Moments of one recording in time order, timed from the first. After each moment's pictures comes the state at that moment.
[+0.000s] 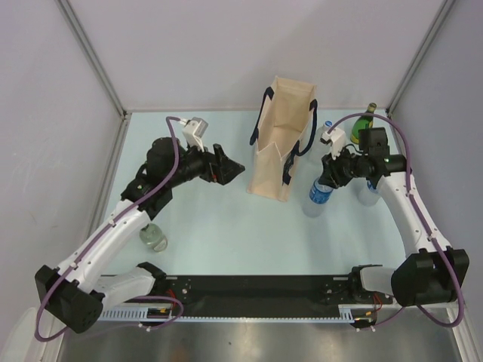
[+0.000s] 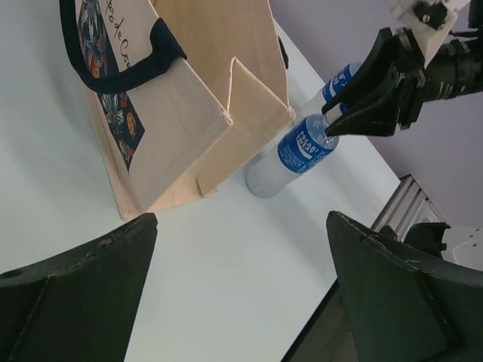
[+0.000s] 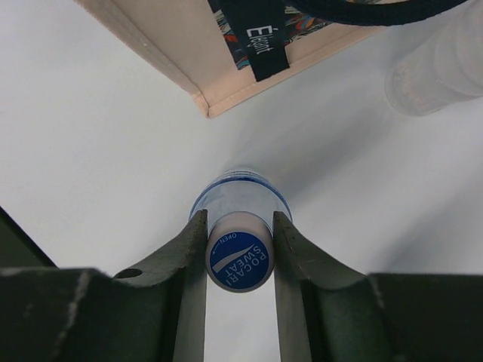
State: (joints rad) left arm -0.52 1.06 1.01 -0.19 0.37 -0.40; right arm 0.09 1.26 1.17 -0.79 -0.54 -0.51
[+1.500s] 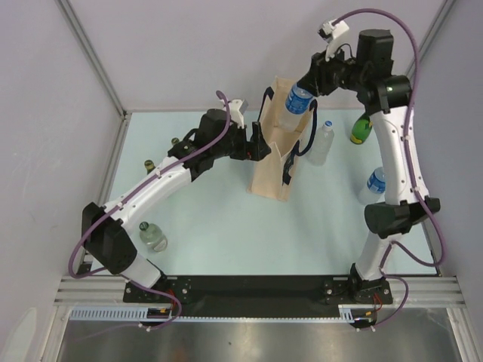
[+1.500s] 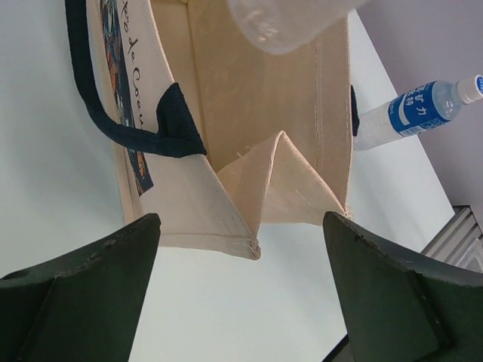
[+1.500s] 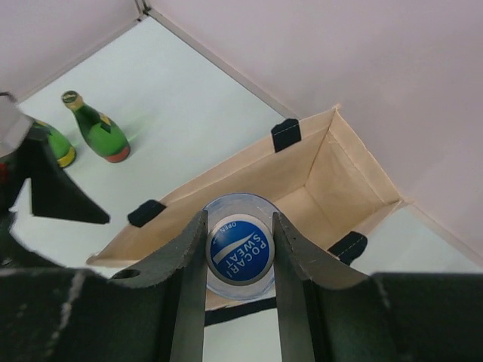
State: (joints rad) left arm -0.65 1.54 1.43 -0.35 0.13 -0.44; right arm 0.22 1.82 2.40 -0.89 -0.53 -0.19
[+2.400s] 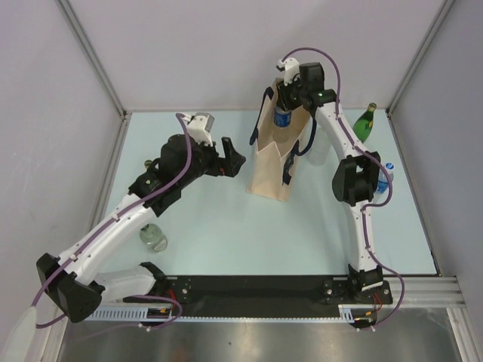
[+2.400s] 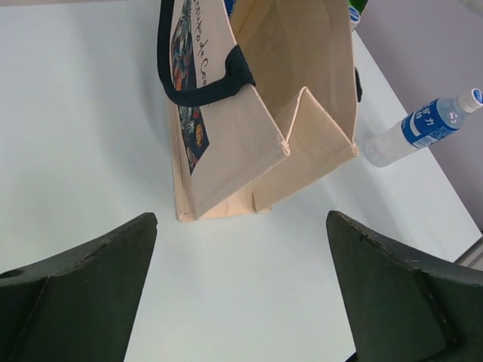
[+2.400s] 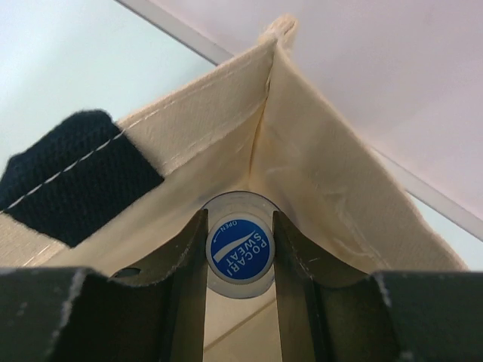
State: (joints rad) left arm -0.65 1.14 1.14 -0.31 -0.03 -0.39; right arm 0.28 2.37 2.42 -0.56 -0.25 -0.23
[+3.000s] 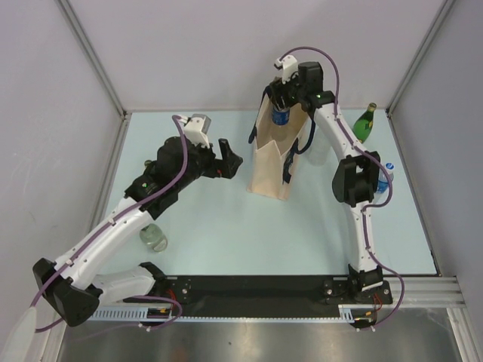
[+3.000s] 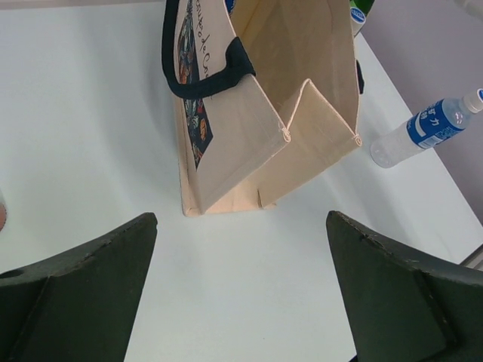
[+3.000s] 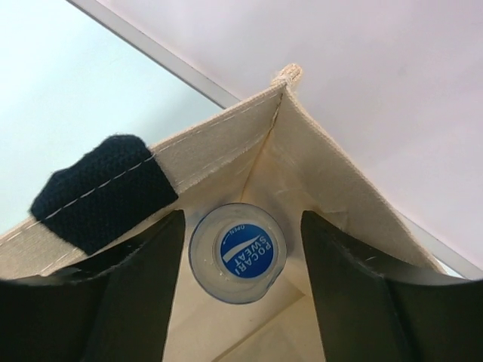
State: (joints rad) left arm -0.65 1.10 1.12 -0.32 -0.05 -0.38; right arm 0.29 2.37 2.38 -0.43 -0.24 -0.27
